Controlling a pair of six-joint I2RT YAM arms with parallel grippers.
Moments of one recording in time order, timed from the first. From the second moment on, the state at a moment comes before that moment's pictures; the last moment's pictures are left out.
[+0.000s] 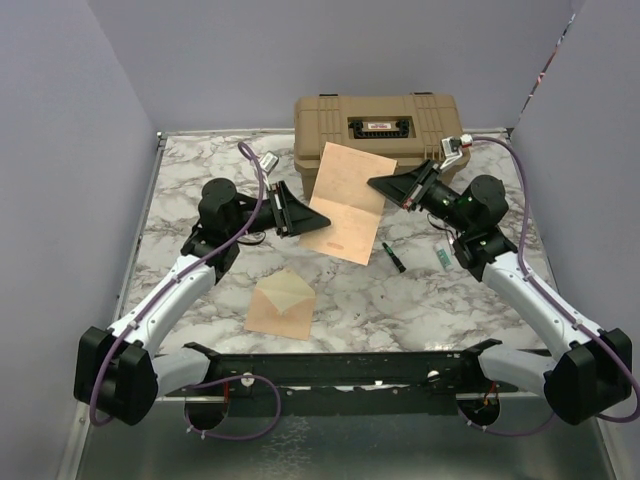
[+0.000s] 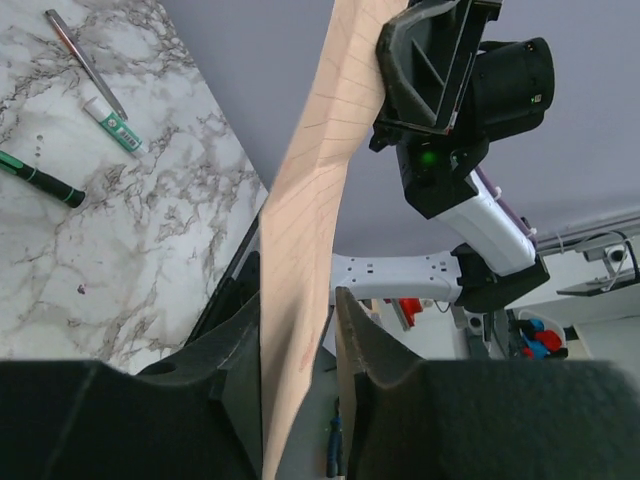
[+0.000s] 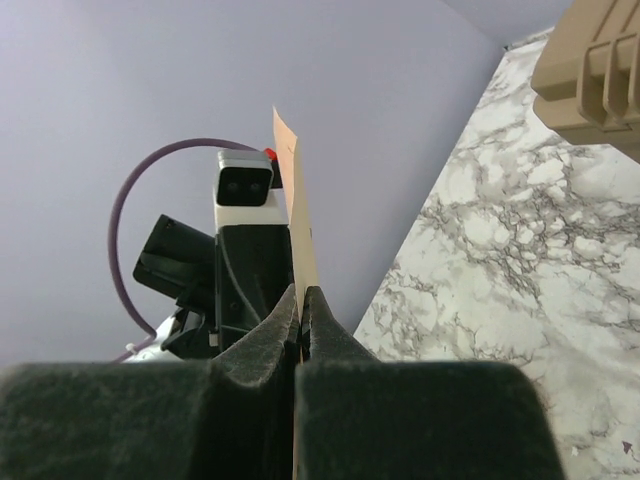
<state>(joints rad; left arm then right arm) -0.39 1.15 0.83 0.33 0.88 -1.09 0.38 1.13 0.86 0.43 -0.52 1.07</state>
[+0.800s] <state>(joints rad) -0.37 1.26 0.81 0.37 0.86 -1.21 0.38 1.19 0.90 0.44 -0.93 0.75</state>
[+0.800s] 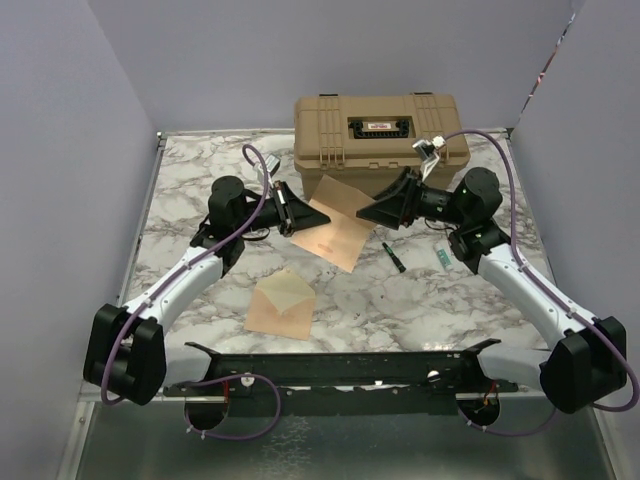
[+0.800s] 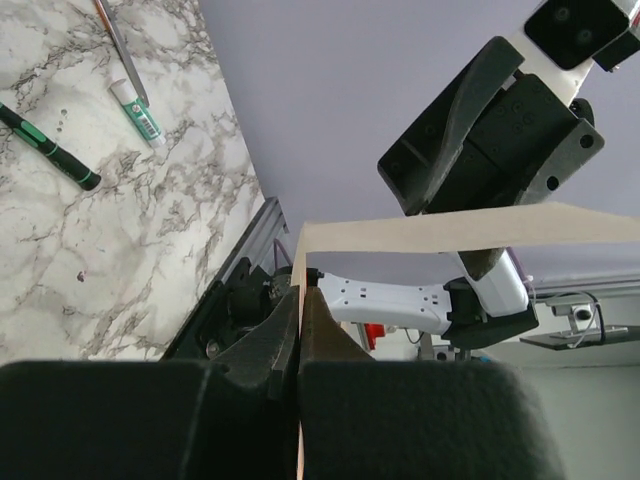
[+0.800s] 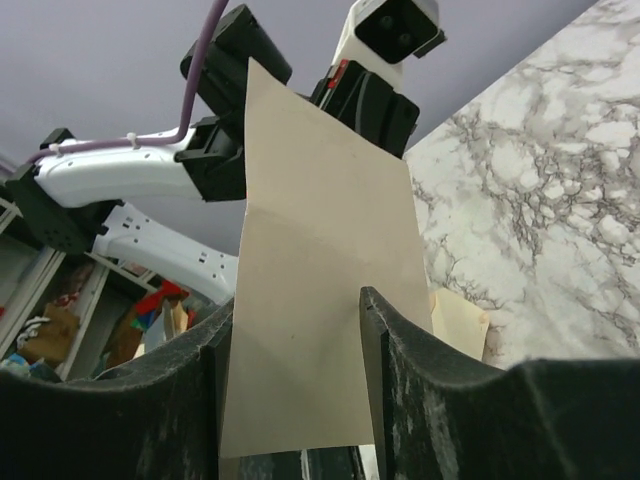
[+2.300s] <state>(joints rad) -0.37 1.30 0.80 0.52 1.11 -1.14 0.50 1.33 0.90 0.31 -1.23 0.60</state>
